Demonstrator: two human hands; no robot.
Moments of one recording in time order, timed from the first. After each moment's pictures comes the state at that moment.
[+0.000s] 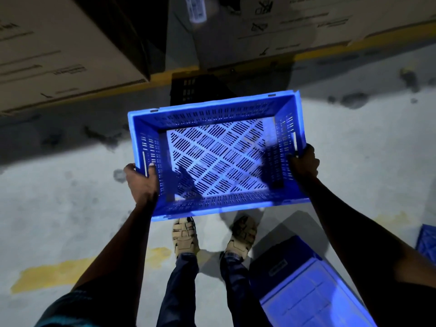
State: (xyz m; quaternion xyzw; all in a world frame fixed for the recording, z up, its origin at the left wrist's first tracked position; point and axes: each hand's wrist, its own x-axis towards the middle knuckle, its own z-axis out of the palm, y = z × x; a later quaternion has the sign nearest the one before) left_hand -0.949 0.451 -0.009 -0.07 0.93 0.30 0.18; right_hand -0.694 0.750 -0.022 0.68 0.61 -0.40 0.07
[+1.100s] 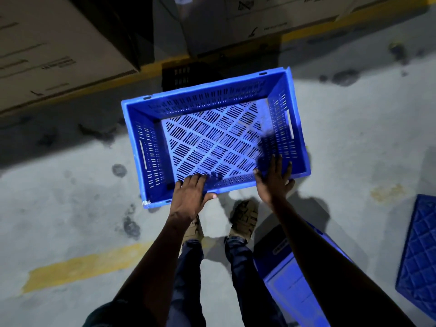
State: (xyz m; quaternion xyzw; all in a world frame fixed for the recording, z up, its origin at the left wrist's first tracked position) left_hand -0.847 0.441 -0.021 0.49 0.82 -0.09 0.28; right_hand -0.669 0.614 -0.035 0.60 0.71 -0.33 0.18
